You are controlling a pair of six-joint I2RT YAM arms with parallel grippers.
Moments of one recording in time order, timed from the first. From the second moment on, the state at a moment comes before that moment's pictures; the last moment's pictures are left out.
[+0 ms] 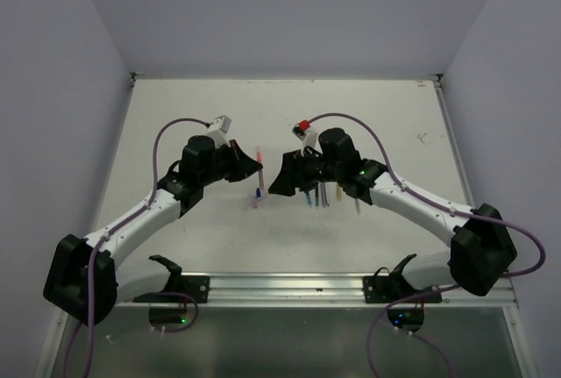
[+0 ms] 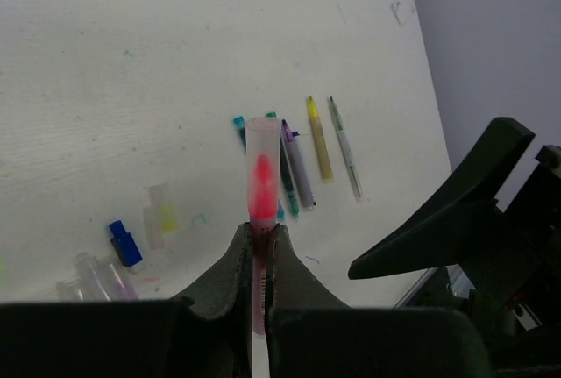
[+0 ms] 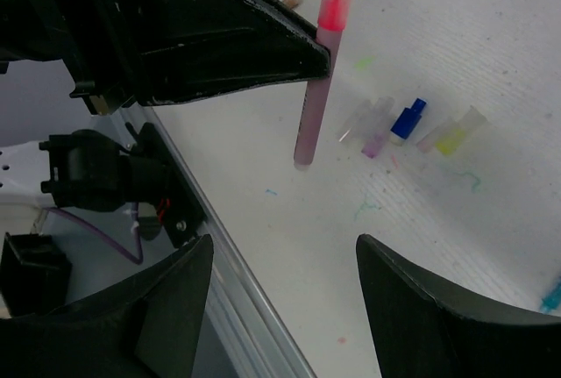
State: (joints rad) left arm -0.47 1.17 0.69 0.03 0.26 -0.70; right arm 0.71 1.35 0.95 -0.16 -0.45 0.51
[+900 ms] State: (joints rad) left arm -0.48 1.13 0.59 0.26 0.41 -0.94; right arm 0.74 1.52 0.89 0.16 -0.49 0.64
